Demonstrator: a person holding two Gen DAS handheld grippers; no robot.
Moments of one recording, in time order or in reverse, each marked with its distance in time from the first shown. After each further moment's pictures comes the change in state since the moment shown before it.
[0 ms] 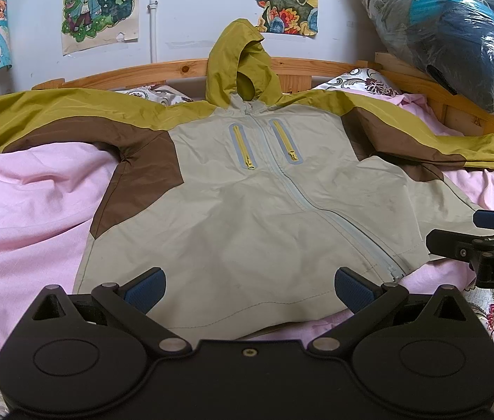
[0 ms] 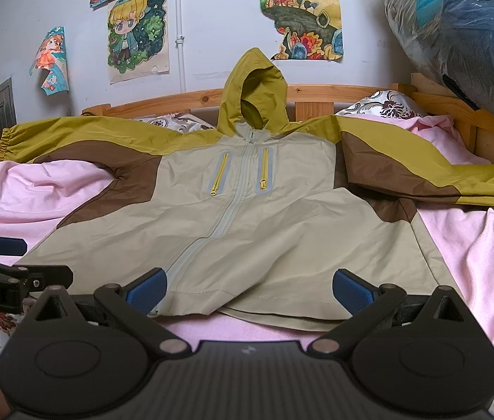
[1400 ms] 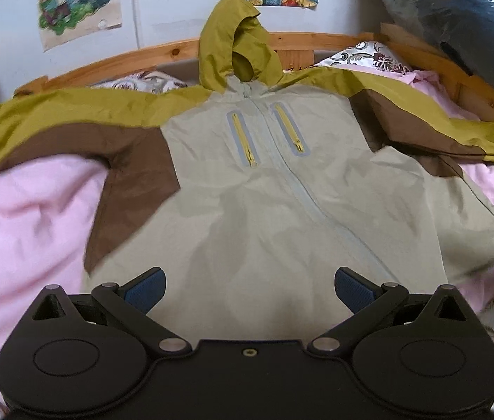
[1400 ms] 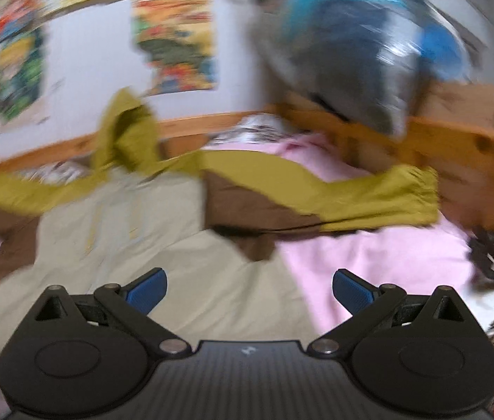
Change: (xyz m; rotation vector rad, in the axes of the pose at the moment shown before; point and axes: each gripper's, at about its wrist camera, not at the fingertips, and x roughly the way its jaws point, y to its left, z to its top) left arm 0.041 -0.001 0.066 0.063 0.132 0.017; right arm -0.010 -0.095 0.033 0.282 -0.101 -0.374
